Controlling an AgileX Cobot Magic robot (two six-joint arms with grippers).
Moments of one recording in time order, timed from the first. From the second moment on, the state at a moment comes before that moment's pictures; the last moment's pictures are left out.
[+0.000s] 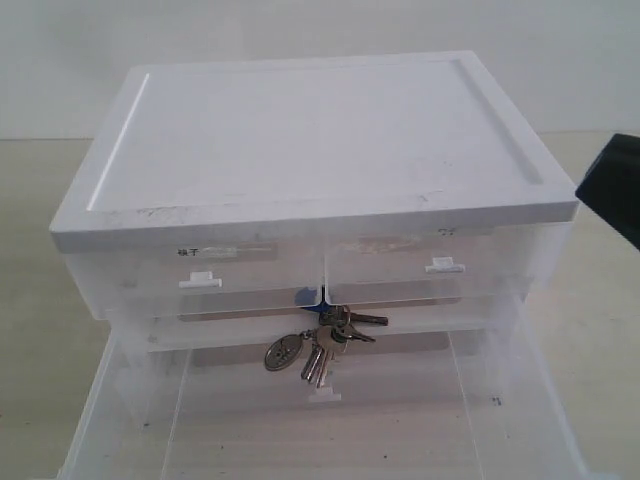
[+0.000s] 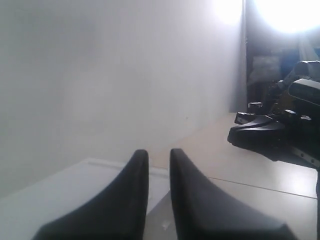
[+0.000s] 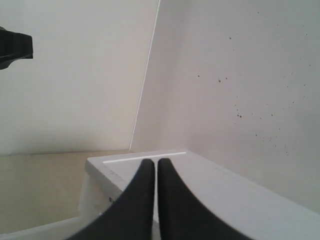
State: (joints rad) left arm -1.50 0.34 -0.46 -1.56 -0.50 1.69; right arm 0.01 0.48 -0.26 -1.22 -1.04 1.03
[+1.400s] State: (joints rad) left arm -0.59 0.10 -0.07 -1.71 0.38 2.13; right arm 0.01 0.48 -0.26 -1.22 -1.04 1.03
